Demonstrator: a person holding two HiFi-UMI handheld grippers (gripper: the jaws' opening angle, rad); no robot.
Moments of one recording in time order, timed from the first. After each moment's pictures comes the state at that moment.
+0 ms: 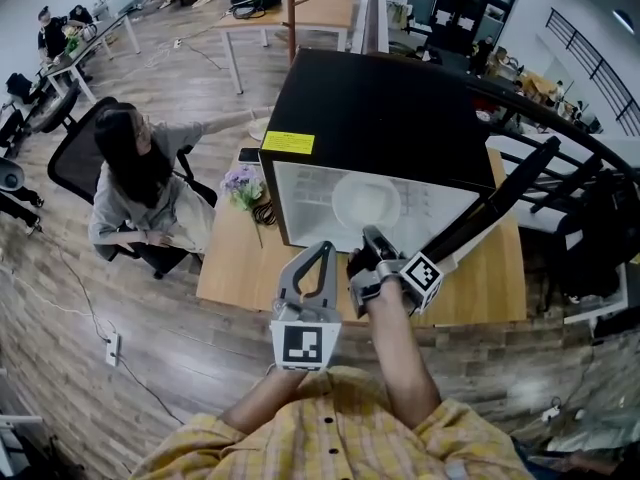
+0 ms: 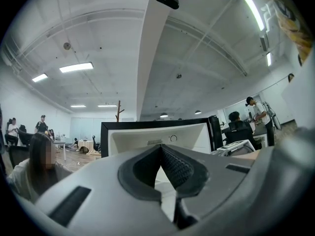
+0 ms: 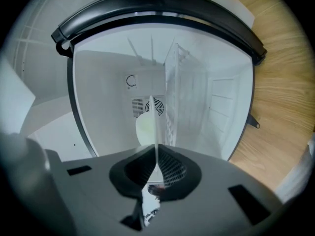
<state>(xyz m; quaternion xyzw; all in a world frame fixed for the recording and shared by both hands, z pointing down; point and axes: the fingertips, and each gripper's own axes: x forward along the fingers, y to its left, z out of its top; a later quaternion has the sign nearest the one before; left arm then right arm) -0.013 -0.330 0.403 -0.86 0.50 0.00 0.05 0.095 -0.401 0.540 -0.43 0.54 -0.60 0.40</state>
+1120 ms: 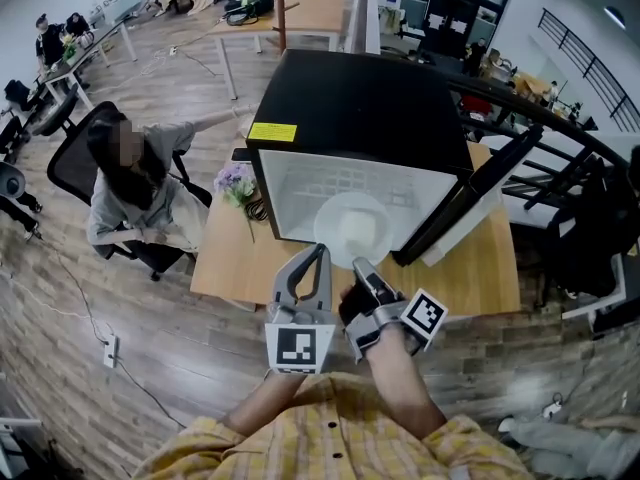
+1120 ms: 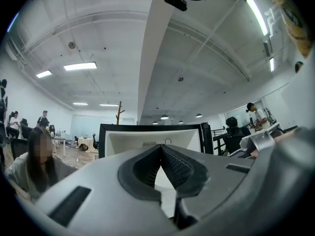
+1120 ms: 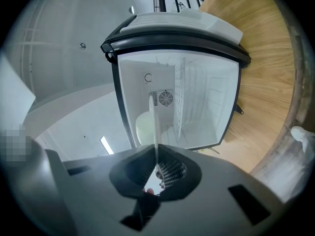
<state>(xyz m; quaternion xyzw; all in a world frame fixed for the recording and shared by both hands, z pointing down) -0.001 -0.290 0.397 -0.86 0.51 0.02 0.03 0.080 -0.288 0.492 -0.39 0.58 -0.61 0.38</state>
